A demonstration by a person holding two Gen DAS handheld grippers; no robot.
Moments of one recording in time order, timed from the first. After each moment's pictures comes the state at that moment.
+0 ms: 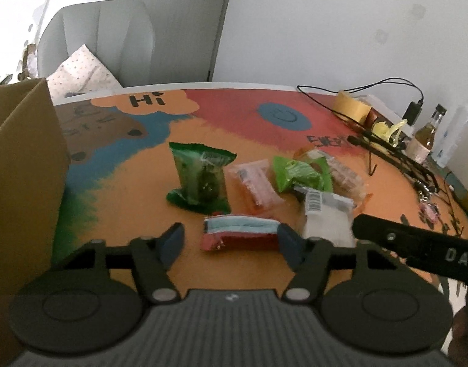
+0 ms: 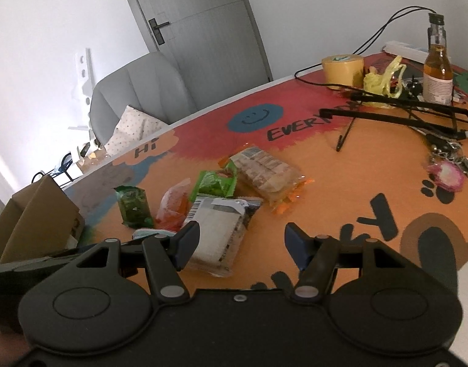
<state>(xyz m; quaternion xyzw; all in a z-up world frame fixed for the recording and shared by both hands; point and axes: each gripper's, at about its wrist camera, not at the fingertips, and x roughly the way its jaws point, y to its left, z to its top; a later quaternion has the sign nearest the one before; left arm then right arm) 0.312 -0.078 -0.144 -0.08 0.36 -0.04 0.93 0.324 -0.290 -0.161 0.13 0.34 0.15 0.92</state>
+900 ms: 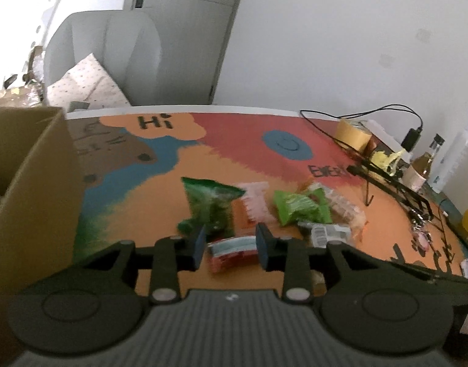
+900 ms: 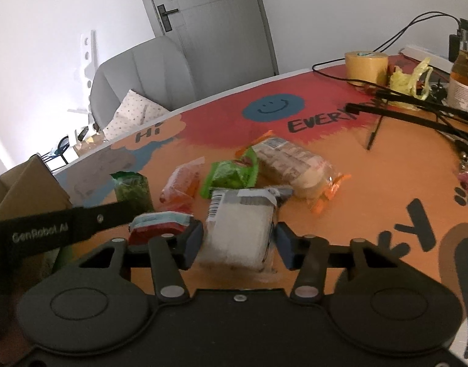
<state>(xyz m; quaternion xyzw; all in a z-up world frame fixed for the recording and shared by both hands) 0.315 -0.068 -0.126 -0.11 0.33 -0.04 0.94 0.338 -0.265 -0.174 0.10 0.34 0.15 0.92</state>
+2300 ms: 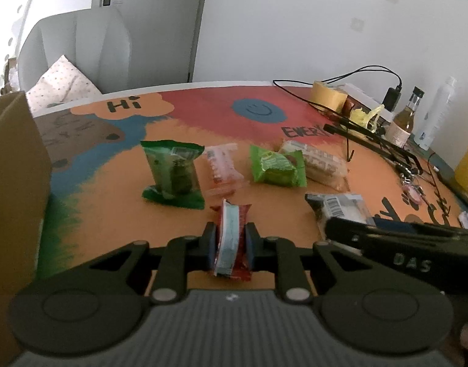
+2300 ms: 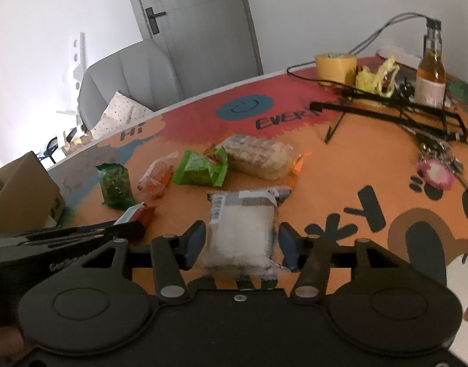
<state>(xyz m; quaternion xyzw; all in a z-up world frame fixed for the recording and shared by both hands) 0.299 -0.091 -0.142 -0.06 0.36 -0.08 0.93 0.319 -0.284 -0.171 0.08 0.34 0.13 0.93</state>
